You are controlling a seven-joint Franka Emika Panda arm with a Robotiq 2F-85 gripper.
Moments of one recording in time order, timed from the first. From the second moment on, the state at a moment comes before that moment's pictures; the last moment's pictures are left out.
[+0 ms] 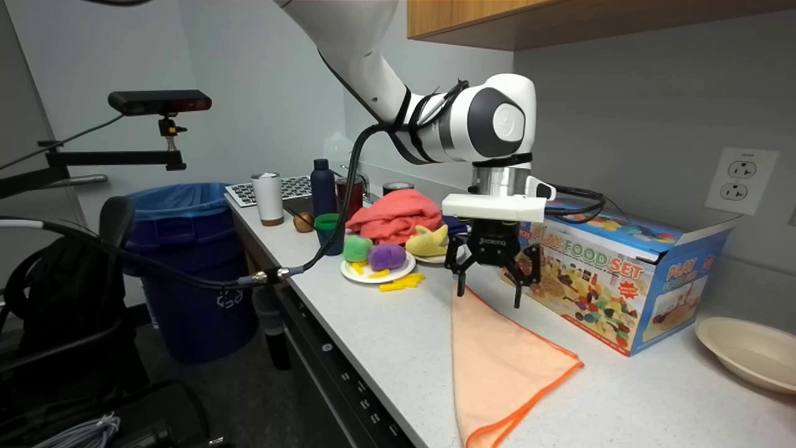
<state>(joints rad) -0.09 0.46 -0.03 -1.73 -0.17 2.01 -0.37</state>
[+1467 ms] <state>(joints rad) -0.34 0.54 -0.05 -1.65 0.07 2.08 -0.54</state>
